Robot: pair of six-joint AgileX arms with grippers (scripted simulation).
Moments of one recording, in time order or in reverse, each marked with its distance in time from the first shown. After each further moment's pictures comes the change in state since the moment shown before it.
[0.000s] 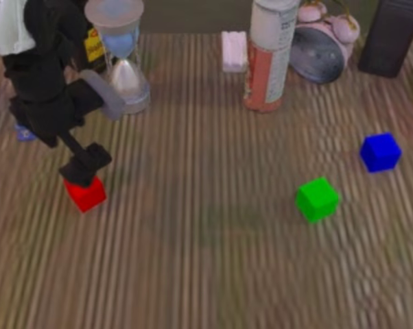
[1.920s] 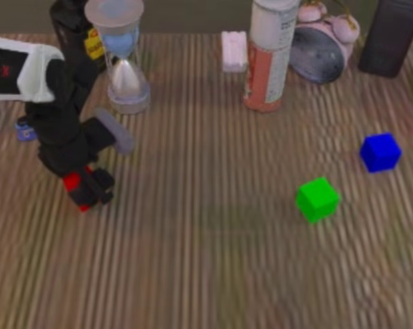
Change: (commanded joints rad) left arm 0.002 0.141 -0.166 0.308 0.001 0.003; right arm 0.000 0.000 0.000 0.000 0.000 0.000
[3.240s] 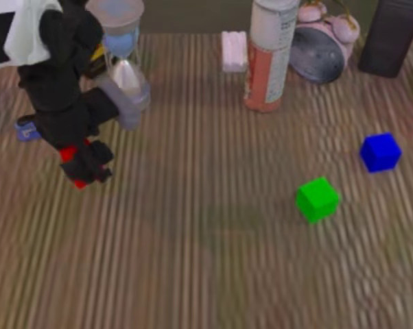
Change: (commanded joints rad) left arm -0.052 -0.174 0.106 -0.262 0.014 0.026; right arm 0.000 0.000 0.000 0.000 0.000 0.000
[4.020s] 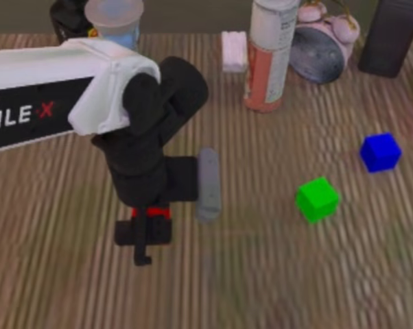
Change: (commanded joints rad) left arm -0.372 -0.199 -0.200 0.004 -0.001 0.208; right arm 0.000 0.000 0.000 0.000 0.000 0.000
